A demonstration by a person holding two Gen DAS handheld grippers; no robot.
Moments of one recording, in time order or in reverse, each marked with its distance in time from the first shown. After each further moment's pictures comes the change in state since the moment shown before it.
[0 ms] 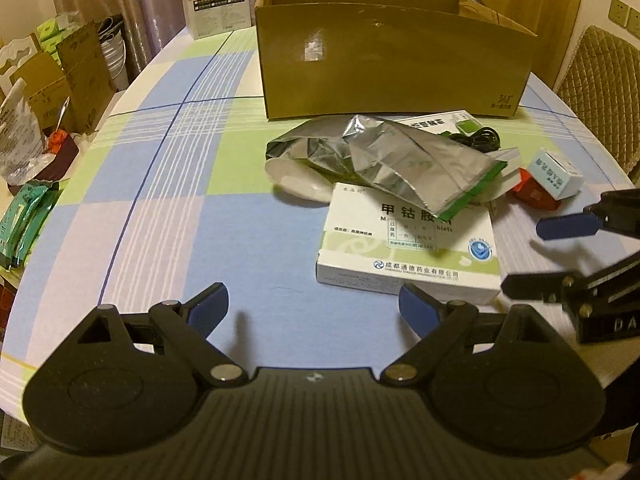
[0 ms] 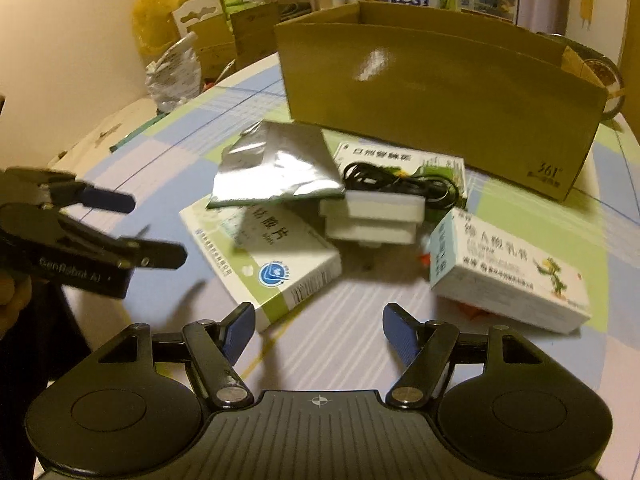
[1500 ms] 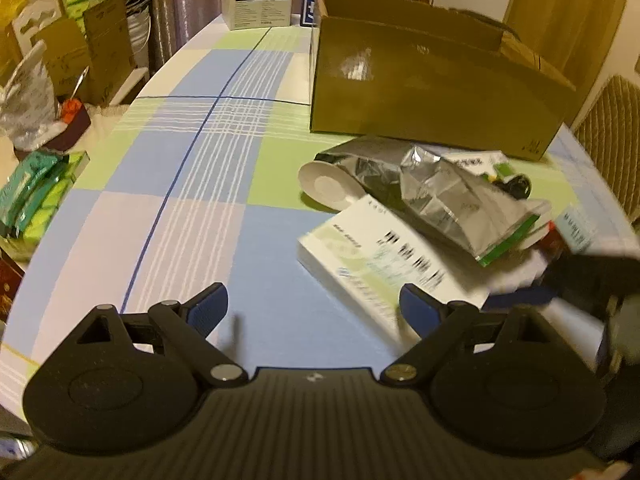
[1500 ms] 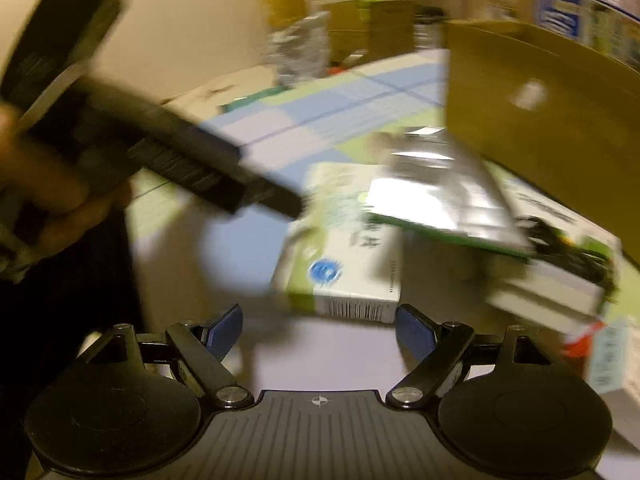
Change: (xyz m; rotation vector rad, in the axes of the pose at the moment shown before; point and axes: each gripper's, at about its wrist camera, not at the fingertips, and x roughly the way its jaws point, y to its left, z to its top) left arm -0.003 0.040 0.014 -0.157 -0.006 -0.022; right arm 0.035 0.055 0.002 -0.316 0.031 0.299
